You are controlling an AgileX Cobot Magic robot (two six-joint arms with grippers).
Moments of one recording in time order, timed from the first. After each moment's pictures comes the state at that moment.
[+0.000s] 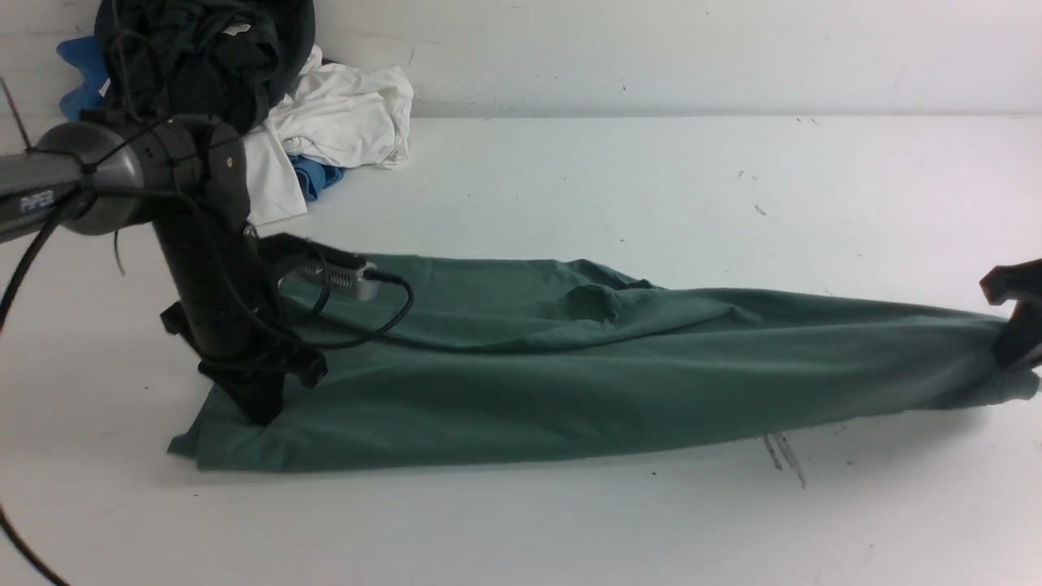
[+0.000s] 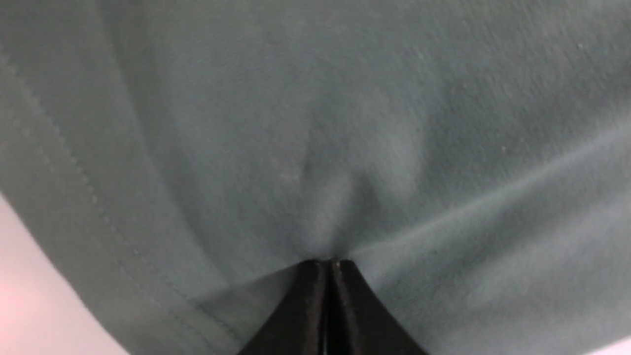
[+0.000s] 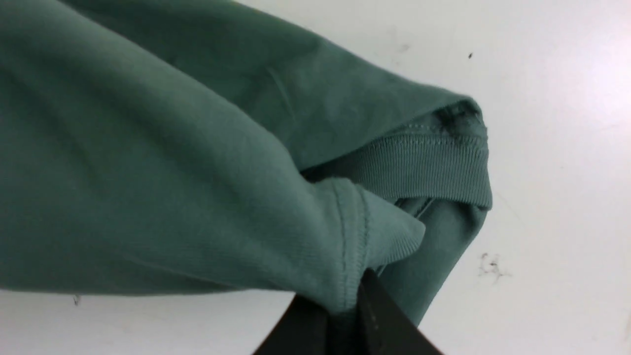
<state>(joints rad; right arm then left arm) -0.23 1.84 -1.38 0.24 1.19 -0.35 -0.11 2.03 -1.41 -0.10 1.14 0.35</state>
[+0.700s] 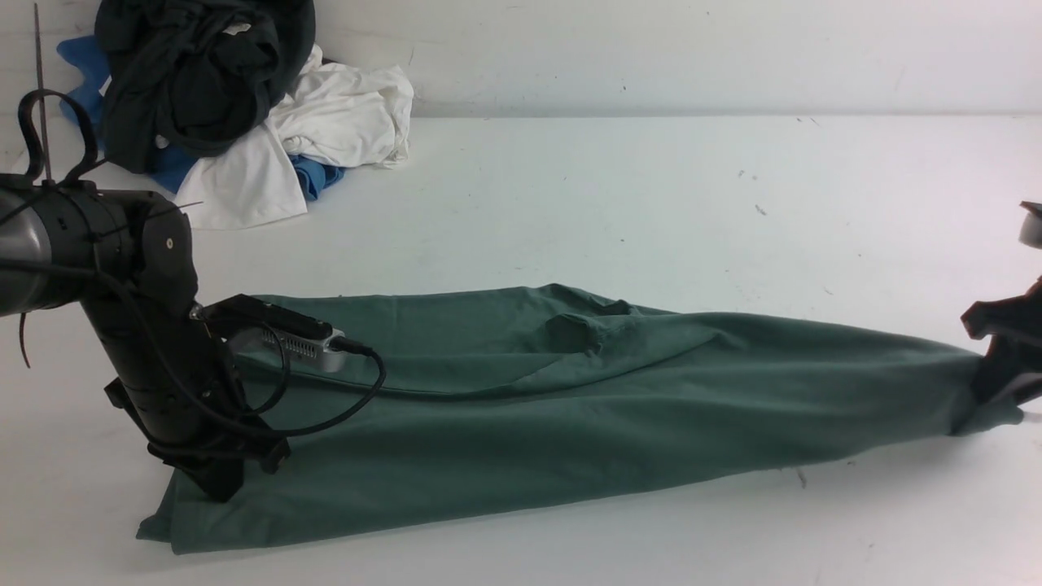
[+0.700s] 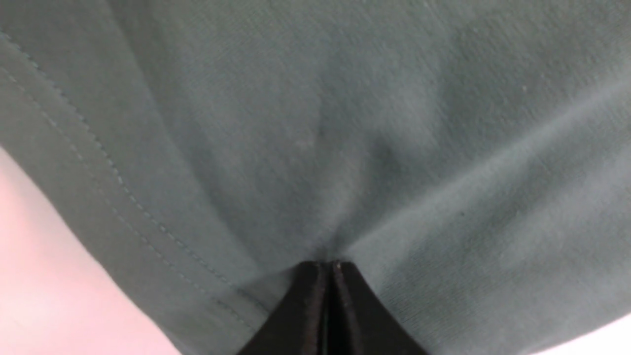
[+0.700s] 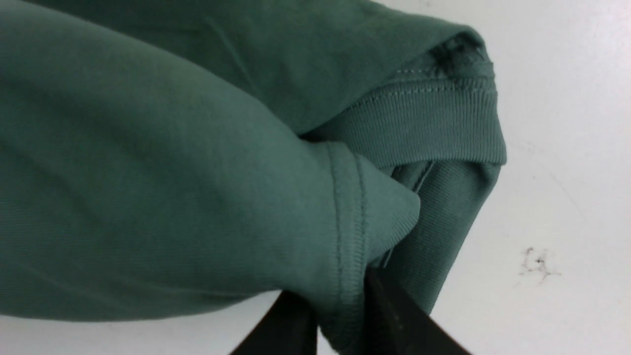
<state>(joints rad) -0.23 1.87 -1.33 0.25 1.16 -0.37 -0.11 1.82 -1.10 -0.10 0.96 0.34</state>
